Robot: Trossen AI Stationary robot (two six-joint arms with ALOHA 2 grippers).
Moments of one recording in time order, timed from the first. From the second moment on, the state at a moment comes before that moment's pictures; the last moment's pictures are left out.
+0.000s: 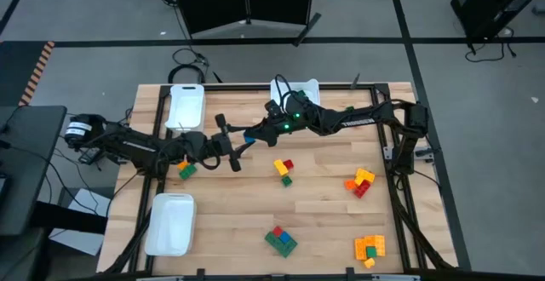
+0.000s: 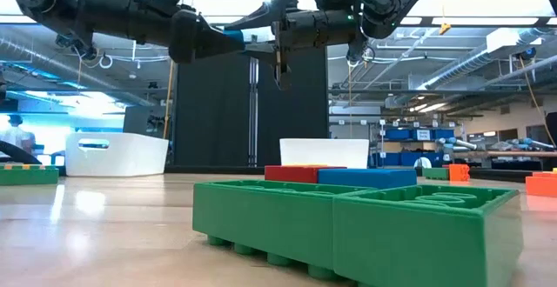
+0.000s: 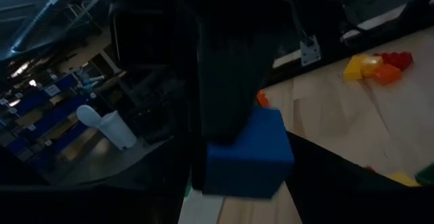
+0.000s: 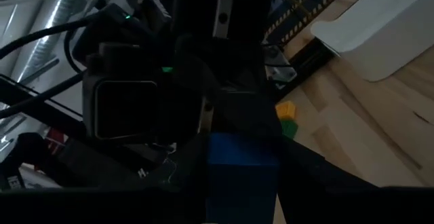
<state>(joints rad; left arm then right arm) -0.03 1.22 0.42 0.80 -0.41 0.51 -0.23 1.83 1.17 0.51 -0.38 0.78</state>
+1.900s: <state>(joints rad) 0.10 0.96 0.42 0.04 -0.69 -0.10 -0.22 1.54 1.17 -0.56 0.04 0.58</state>
